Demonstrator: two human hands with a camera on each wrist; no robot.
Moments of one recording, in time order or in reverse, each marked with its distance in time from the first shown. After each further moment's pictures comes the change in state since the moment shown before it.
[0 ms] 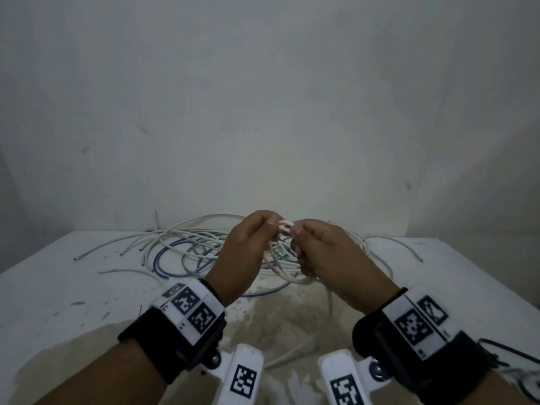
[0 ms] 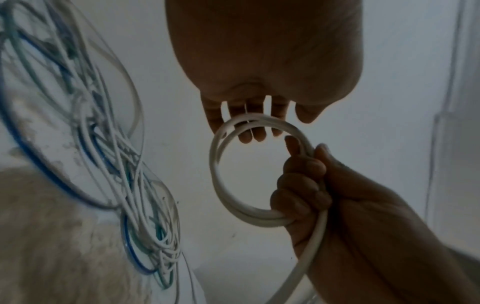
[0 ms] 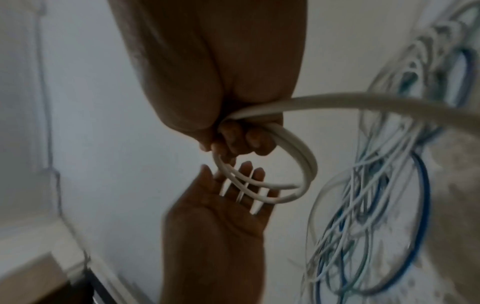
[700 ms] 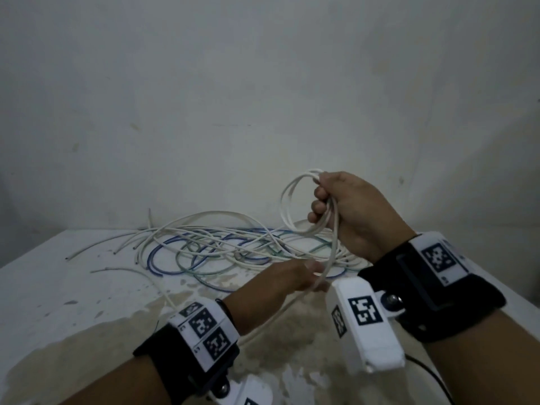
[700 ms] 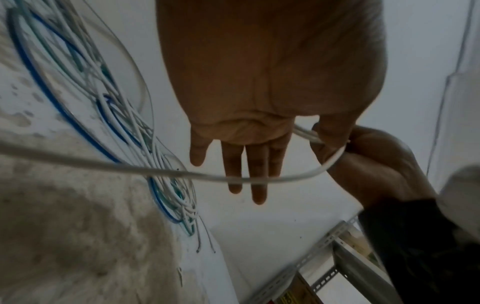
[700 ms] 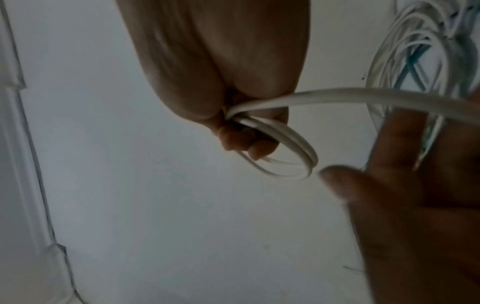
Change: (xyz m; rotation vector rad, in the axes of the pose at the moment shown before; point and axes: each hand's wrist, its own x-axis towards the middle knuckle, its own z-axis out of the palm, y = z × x) left_hand -0.027 -0.020 0.033 -0.069 -0.457 -0.329; right_hand 0.026 -0.036 -0.032 0.499 0.237 0.050
